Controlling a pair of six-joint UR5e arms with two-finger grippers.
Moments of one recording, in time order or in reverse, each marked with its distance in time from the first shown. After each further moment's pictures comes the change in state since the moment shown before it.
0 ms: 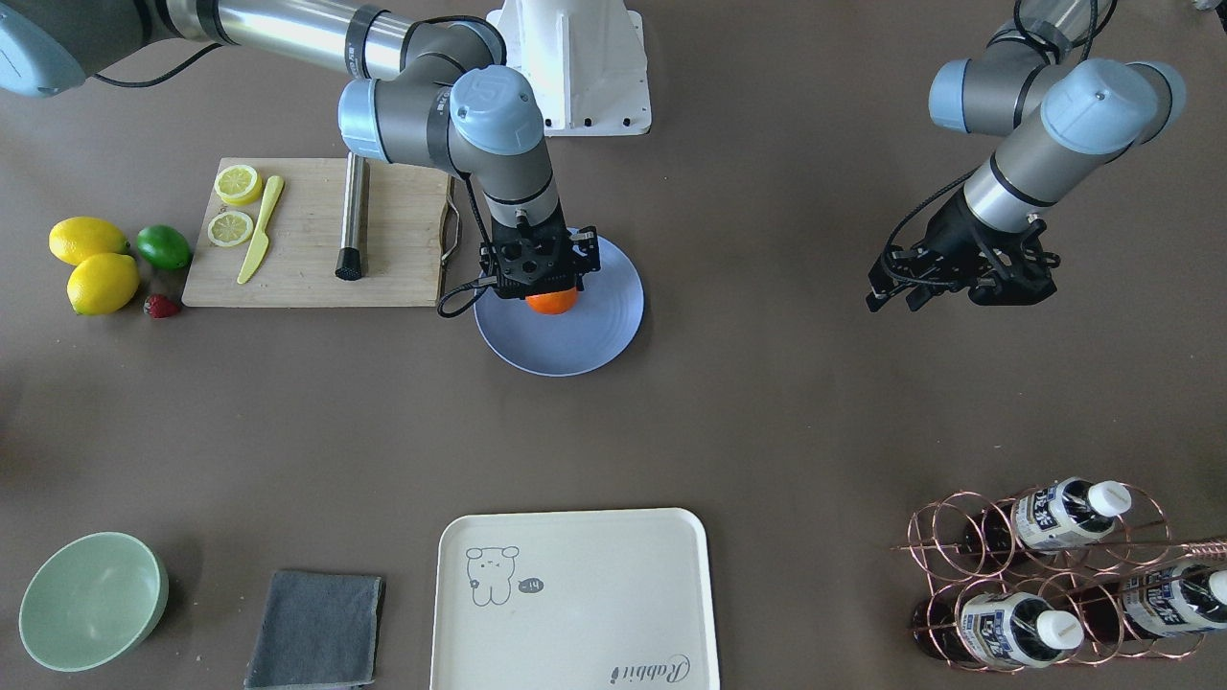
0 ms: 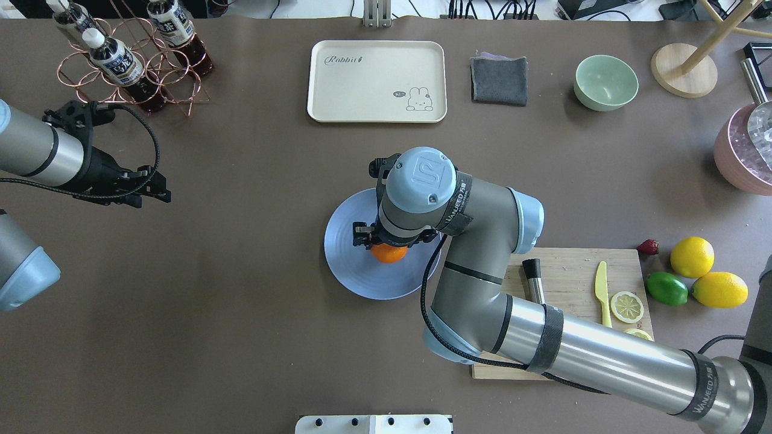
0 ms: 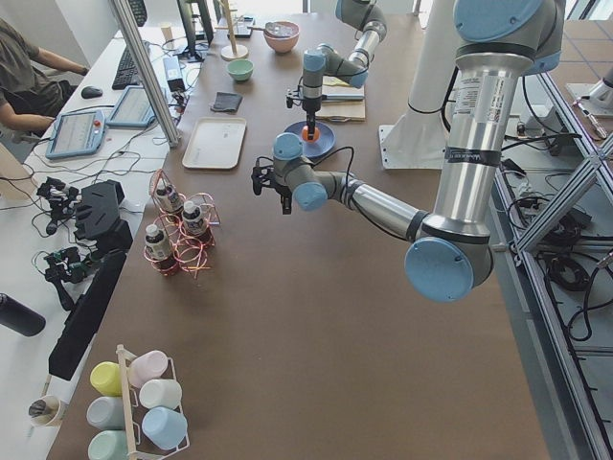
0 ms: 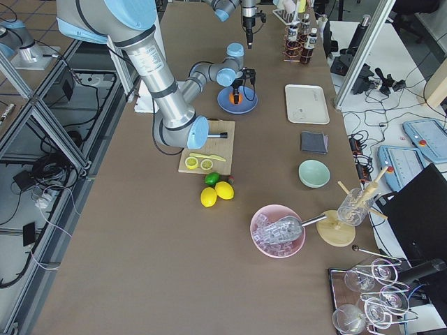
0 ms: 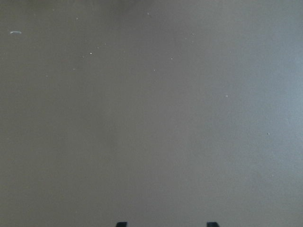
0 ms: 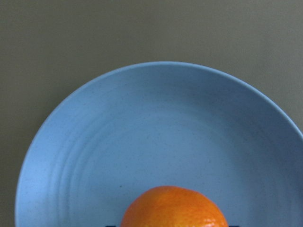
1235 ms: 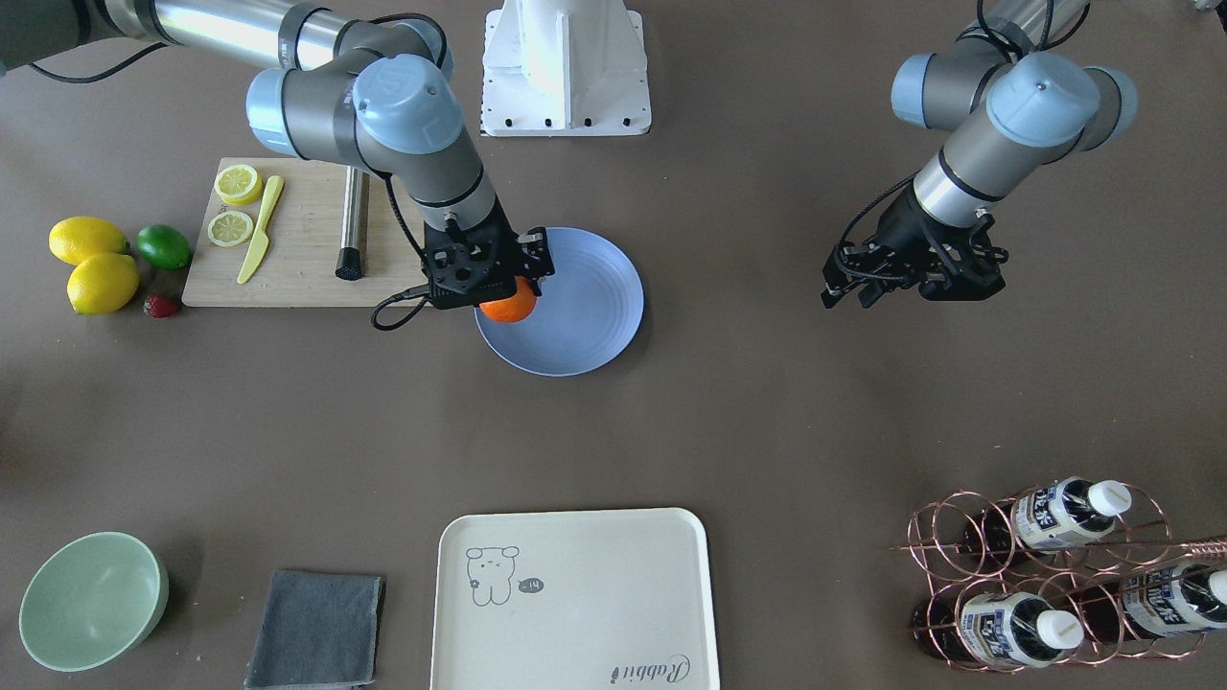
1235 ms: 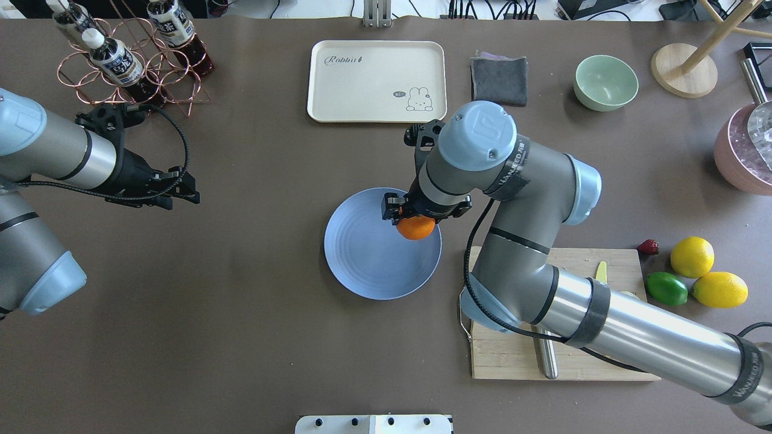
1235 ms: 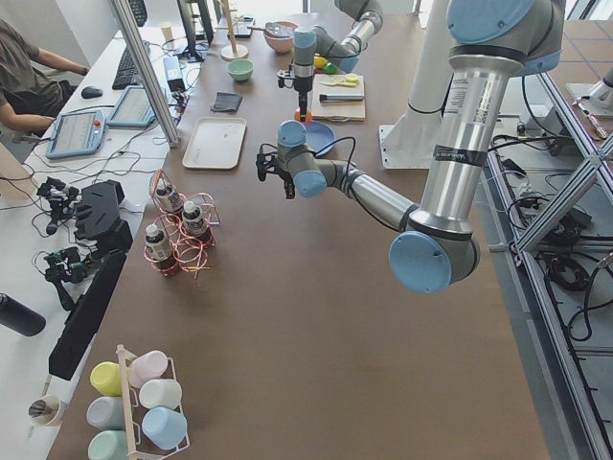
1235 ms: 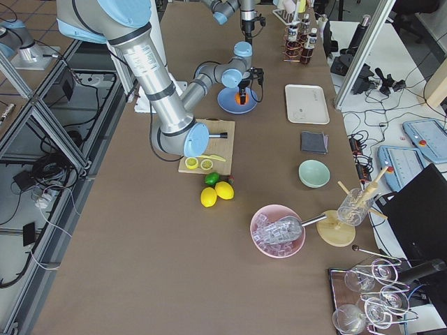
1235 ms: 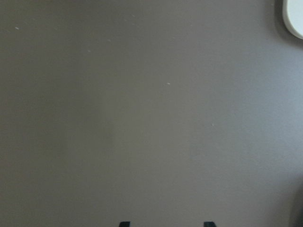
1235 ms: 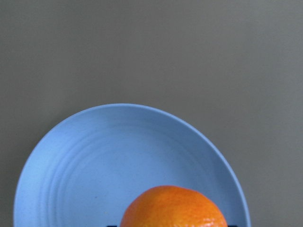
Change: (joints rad) left arm 0.036 -0.038 -0.009 0.000 0.019 -0.051; right arm 0.075 -0.049 0.081 -0.014 0.071 -0.036
